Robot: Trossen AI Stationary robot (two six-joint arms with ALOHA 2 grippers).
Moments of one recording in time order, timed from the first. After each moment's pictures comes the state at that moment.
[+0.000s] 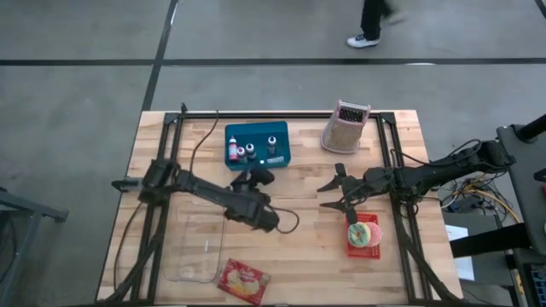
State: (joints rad) left arm -0.27 2.06 1.56 -1.48 -1.14 0.36; right arm 0.16 0.95 0.33 0.34 0.03 0.10
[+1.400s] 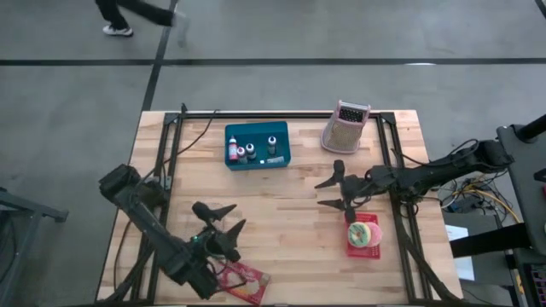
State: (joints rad) left arm -0.81 1.80 1.53 -1.40 -1.34 -0.98; right arm 0.16 0.99 0.33 0.57 0.03 0.01
